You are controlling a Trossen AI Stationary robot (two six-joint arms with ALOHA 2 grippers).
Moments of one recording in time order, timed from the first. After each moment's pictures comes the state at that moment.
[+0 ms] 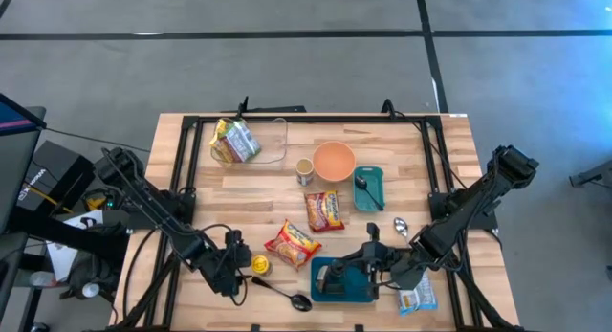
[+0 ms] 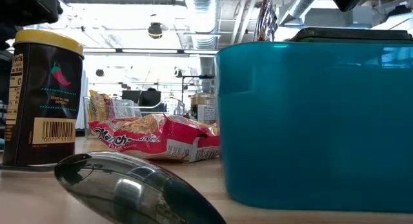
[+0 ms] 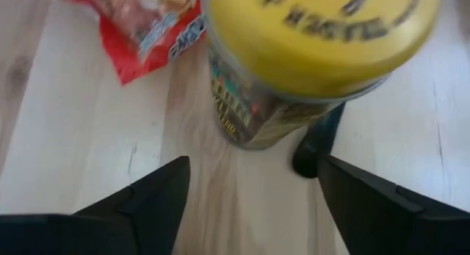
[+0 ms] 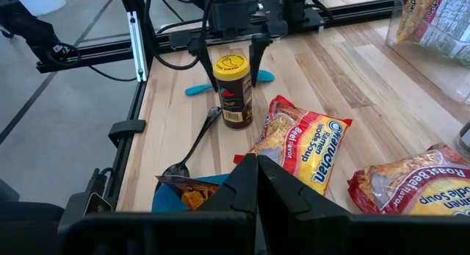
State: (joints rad) left arm -0.80 1.49 0.69 -0.26 -0.42 -0.75; right arm 0.74 1.48 0.91 0.01 0.71 0.53
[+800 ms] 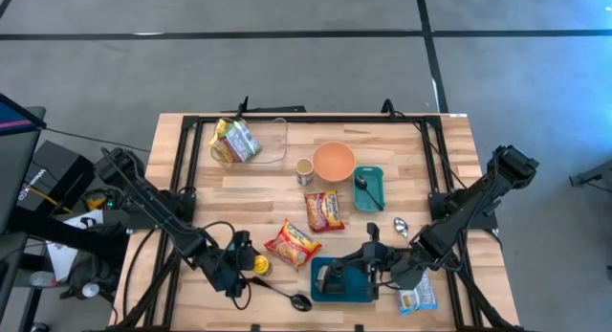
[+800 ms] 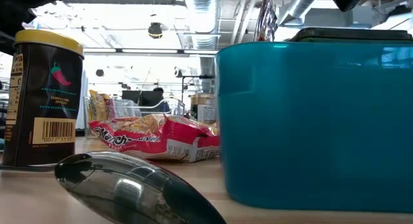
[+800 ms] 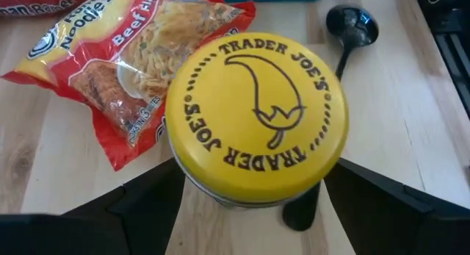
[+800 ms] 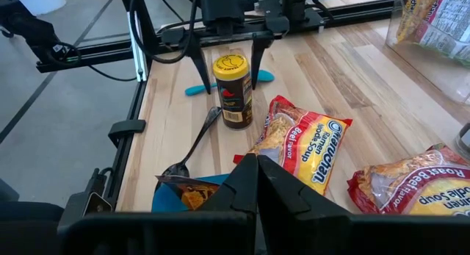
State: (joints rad) left arm -0.78 1.50 0.69 -0.12 -0.46 -0.57; right arm 0.74 1.48 0.91 0.01 0.71 0.53
